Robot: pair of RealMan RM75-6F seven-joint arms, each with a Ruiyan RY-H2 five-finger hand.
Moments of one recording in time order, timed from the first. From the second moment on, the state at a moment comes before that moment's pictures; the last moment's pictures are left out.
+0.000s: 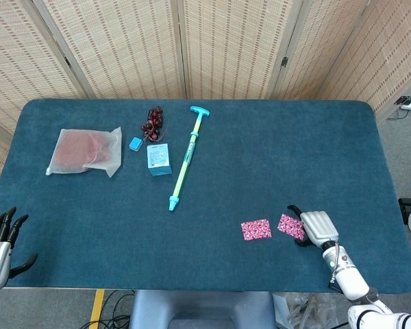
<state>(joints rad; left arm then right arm) -0.04 -1.20 -0.04 -1.51 1.49 1.53 0.09 0.43 -1.39 0.02 -1.47 -1.16 0.94 -0.21</state>
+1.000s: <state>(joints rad) -0.04 -1.20 -0.04 -1.51 1.48 1.53 0.10 0.46 -1.41 0.08 -1.34 -1.10 0.90 -0.22</state>
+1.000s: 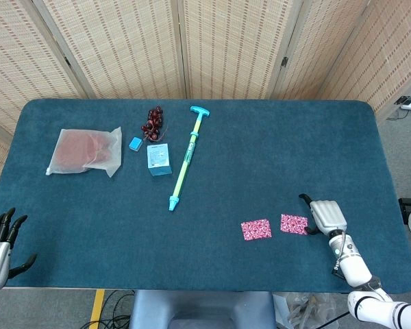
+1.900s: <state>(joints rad) -0.03 -1.20 -0.04 -1.49 1.48 1.53 0.07 0.44 -1.40 0.05 -1.46 -1.07 0.91 -0.22</state>
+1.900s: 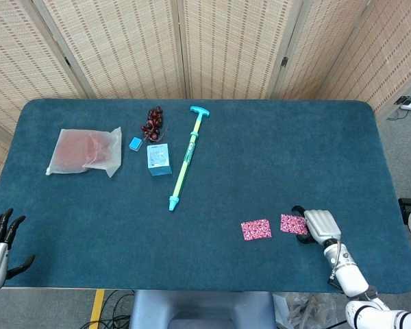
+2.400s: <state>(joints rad) -0.03 -1.20 -0.04 -1.49 1.48 1.53 0.07 0.44 -1.41 0.05 -1.44 -1.07 0.91 -0.24</state>
